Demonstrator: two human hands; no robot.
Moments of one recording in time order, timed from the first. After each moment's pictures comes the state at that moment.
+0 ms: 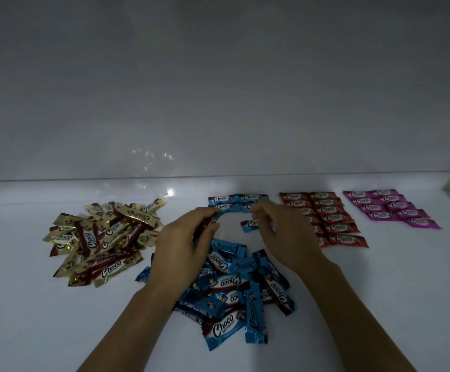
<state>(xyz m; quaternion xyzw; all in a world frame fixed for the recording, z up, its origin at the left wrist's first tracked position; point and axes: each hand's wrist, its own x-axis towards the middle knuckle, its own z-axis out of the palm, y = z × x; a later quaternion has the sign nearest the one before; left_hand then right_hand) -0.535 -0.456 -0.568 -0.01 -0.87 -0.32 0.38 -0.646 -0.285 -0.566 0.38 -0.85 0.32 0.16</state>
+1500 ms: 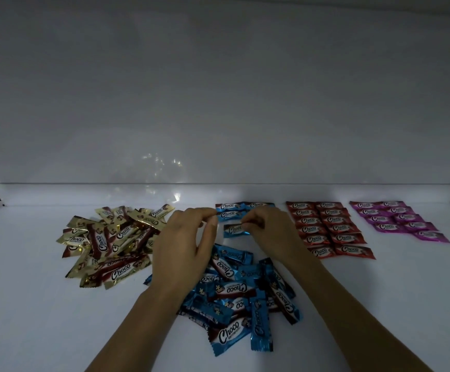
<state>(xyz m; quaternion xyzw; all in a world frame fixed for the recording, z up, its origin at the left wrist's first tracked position) -0.532 -0.459 -0.562 0.07 -0.87 -0.25 0.41 -0.657 -0.321 -0.561 0.29 -0.88 0.36 0.00</state>
